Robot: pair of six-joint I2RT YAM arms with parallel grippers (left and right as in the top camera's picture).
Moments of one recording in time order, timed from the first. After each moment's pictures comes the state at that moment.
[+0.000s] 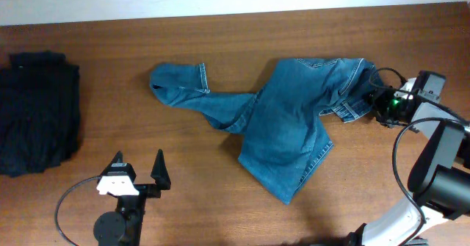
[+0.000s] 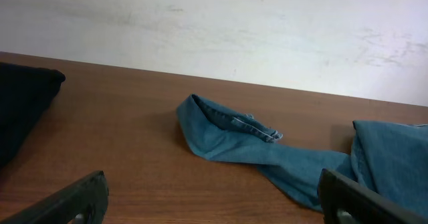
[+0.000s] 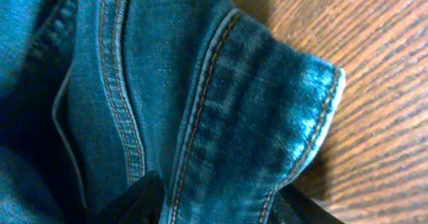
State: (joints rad) left arm 0.01 0.01 0.02 -0.07 0.09 -0.18; right arm -0.50 1.94 1.09 -0.23 -0.48 0.49
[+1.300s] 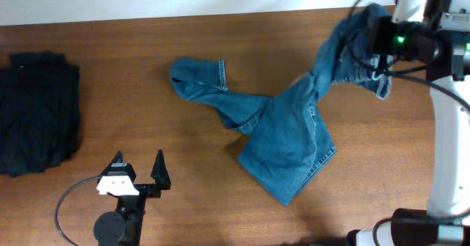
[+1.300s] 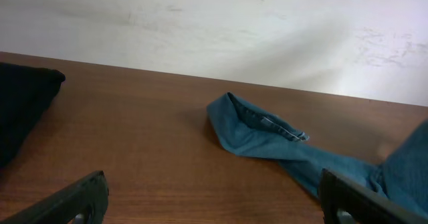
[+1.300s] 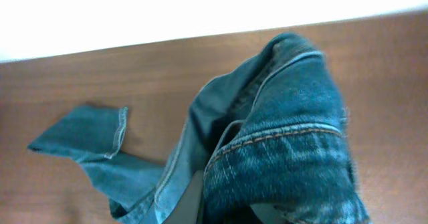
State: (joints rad) left arm 0.01 0.01 0.02 -0.07 0.09 -0.18; right arm -0.11 1.62 1.97 -1.11 -0.25 0.02
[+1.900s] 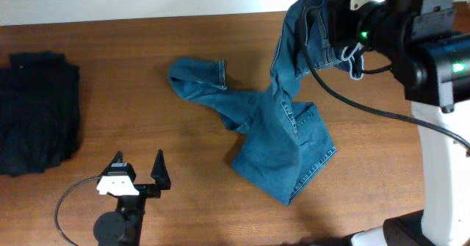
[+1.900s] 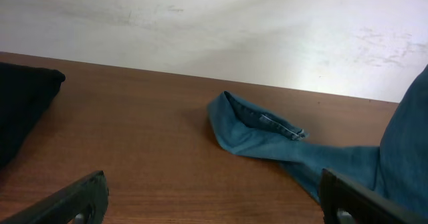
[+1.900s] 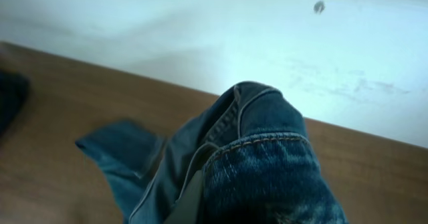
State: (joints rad) left arm 0.01 0.01 0.02 -0.07 0.09 -0.18; right arm 0.19 1.62 2.26 -1.15 -0.09 -0.07
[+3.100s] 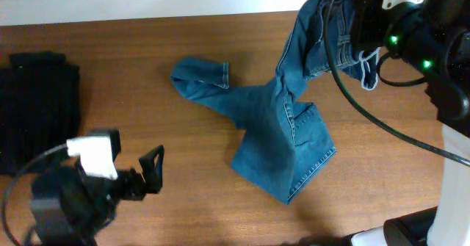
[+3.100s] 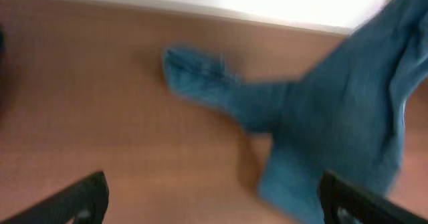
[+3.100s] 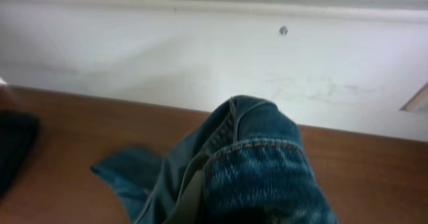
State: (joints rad) left arm 0.01 0.72 1.13 -1.02 0.30 -0.15; right arm 0.19 1.62 2.48 -1.29 -0.03 0.03
